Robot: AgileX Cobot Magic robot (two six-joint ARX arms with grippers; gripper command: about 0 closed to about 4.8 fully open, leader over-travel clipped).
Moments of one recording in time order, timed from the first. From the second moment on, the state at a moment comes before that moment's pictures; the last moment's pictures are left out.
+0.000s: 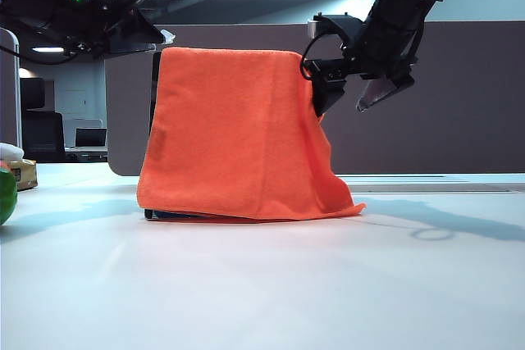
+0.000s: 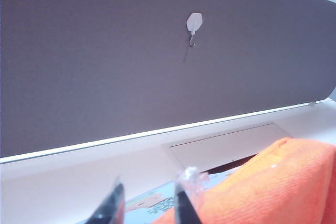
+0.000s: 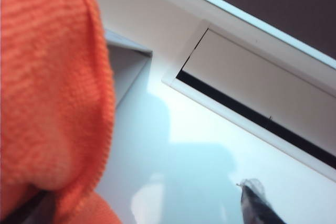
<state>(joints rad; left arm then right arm) -0.14 1.64 1.06 0.56 0.47 -0.19 0.37 1.80 1.41 -0.23 0.00 -0.19</state>
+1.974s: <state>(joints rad) -0.06 1.36 1.06 0.28 0.28 -0.10 0.32 1.39 1.41 -0.20 0.34 -0.17</state>
